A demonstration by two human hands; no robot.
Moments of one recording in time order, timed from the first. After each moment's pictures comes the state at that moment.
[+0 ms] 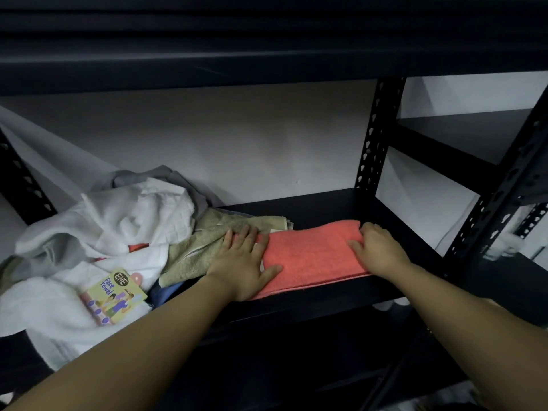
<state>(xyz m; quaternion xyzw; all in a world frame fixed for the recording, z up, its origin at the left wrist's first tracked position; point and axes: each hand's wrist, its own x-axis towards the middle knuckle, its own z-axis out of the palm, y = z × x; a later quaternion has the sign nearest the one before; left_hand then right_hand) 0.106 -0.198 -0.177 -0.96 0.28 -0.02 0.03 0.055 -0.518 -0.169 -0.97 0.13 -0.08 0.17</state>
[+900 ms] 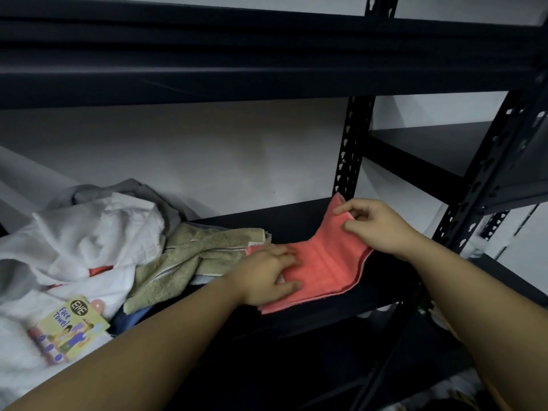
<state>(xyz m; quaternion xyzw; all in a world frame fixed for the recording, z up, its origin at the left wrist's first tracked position) 0.119 -0.270 -0.164 -0.85 0.50 -0.02 -0.15 0.040 -0.536 -0.074 -0.90 0.03 -0.11 0.42</state>
